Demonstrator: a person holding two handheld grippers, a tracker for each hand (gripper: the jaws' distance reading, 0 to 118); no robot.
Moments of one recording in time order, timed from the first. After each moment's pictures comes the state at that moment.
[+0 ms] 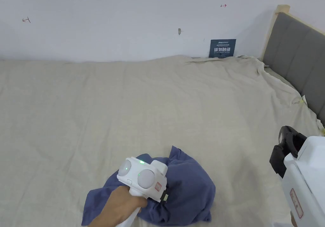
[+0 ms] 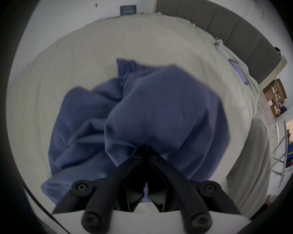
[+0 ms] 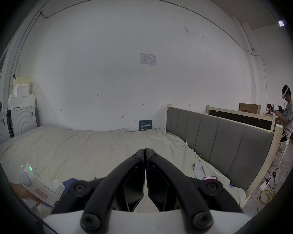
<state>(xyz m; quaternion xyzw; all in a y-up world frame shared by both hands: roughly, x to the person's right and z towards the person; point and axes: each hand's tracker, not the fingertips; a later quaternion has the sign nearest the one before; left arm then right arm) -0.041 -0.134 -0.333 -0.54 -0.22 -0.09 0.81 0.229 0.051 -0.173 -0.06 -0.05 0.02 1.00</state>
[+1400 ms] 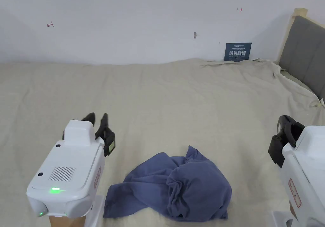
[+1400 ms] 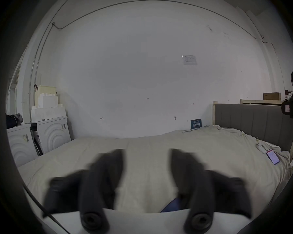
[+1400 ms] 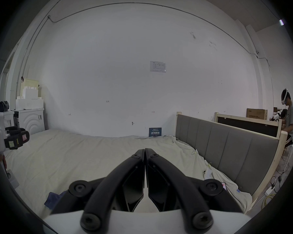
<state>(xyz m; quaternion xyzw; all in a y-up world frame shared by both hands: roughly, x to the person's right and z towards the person) -0.177 0.026 -0.196 -0.03 0.05 -0.05 1.00 0.197 0.066 -0.164 -0.02 -0.02 0.02 1.00</state>
